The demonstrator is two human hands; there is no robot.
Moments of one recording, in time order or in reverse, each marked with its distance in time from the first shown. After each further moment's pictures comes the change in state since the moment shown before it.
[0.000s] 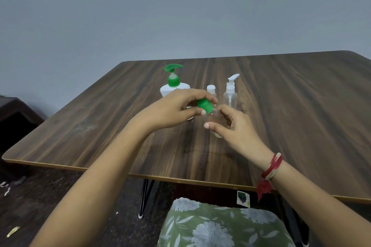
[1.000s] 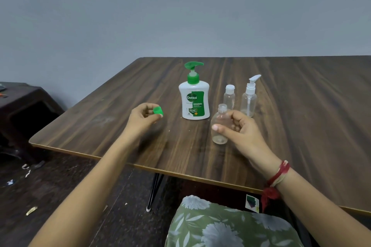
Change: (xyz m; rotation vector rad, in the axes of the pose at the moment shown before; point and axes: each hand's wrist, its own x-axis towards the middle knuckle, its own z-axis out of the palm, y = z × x) left_hand -0.081 -0.125 0.014 -0.532 0.733 -0.666; right_hand 0.004 0.011 0.035 0.420 -0.020 0.204
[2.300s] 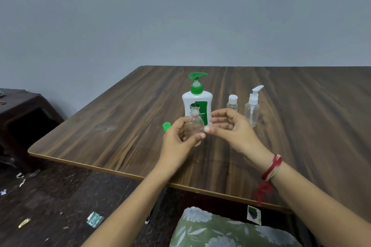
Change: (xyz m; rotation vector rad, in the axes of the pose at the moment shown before) left_hand -0.056 0.020 0.072 -0.236 -0.152 0.236; right_hand 0.025 -0.019 0.018 -0.018 -0.031 0.000
